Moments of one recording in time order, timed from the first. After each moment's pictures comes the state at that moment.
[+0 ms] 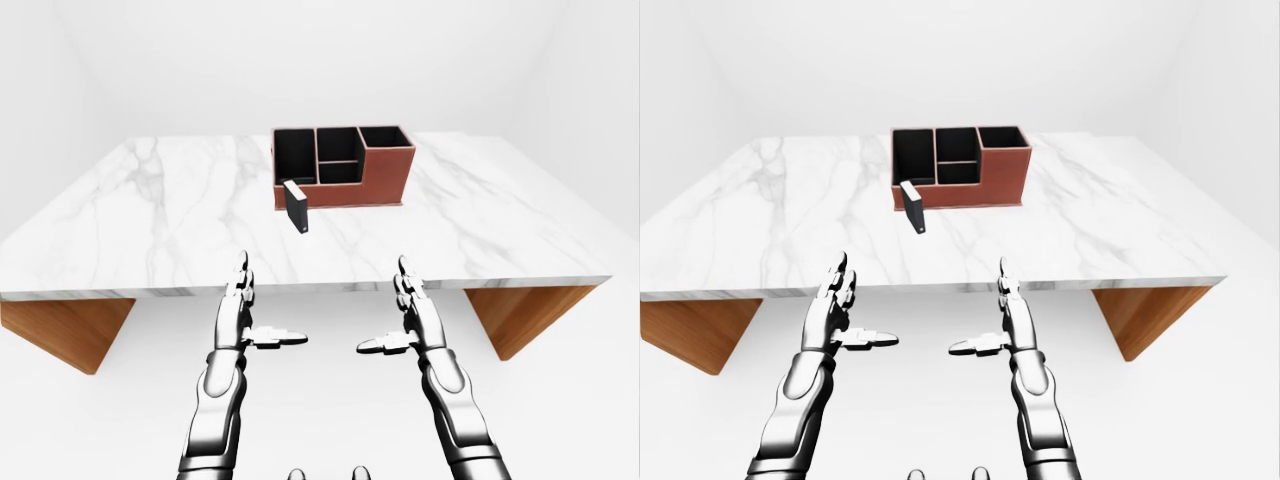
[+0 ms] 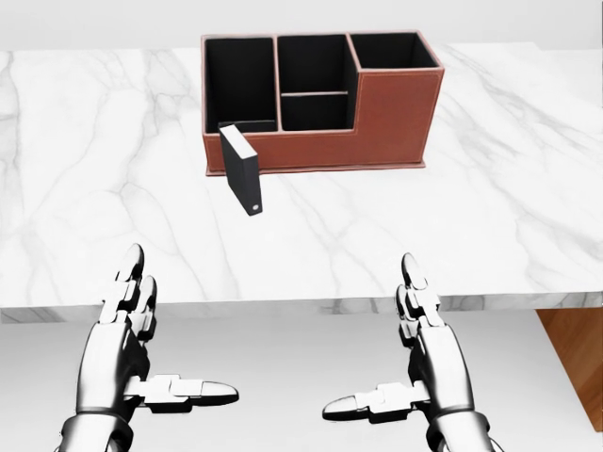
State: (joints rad) left arm 0.01 0.02 0.03 0.01 -0.01 -0.03 -0.05; right arm 0.02 -0.01 0.01 0.10 -0.03 -0.08 0.08
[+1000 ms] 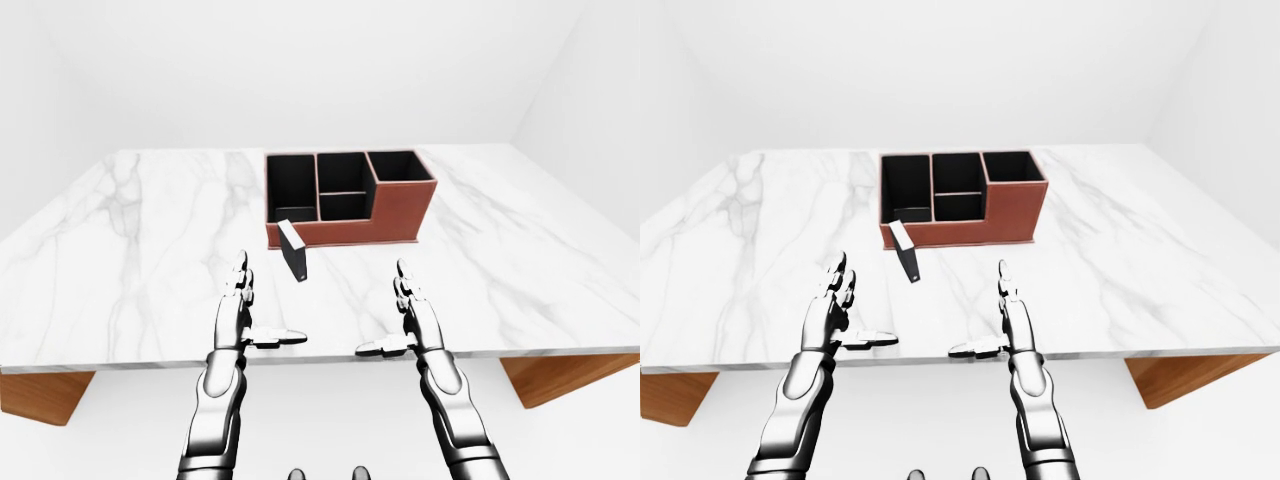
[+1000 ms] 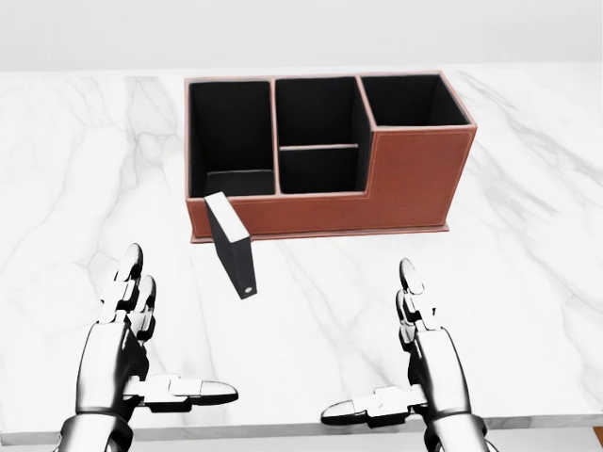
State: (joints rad) left arm 0.01 0.02 0.03 0.01 -0.01 -0.03 -0.04; right arm 0.02 -0.01 0.01 0.12 -0.07 -0.09 0.06
